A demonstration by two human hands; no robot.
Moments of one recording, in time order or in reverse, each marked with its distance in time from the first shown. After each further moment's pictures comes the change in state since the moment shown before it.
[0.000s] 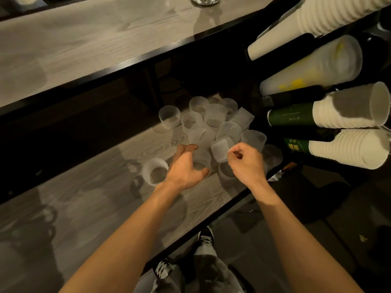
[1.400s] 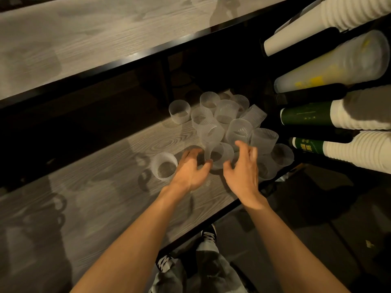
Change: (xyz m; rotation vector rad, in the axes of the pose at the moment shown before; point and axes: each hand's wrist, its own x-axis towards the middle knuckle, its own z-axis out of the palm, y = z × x) left_hand -0.004 -0.024 0.015 -0.153 0.004 -0.104; right_hand -0.021 0.007 0.047 -0.098 0.102 -0.143
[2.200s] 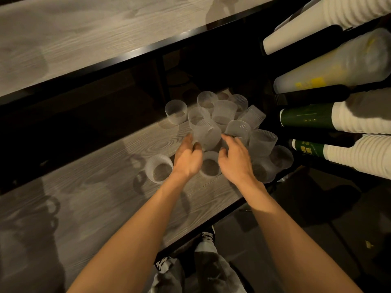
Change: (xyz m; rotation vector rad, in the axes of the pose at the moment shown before) left_hand 0.024 0.032 -0.006 -0.302 0.135 -0.095; right_hand 0.043 -0.017 -0.005 -0.019 -0.225 0.006
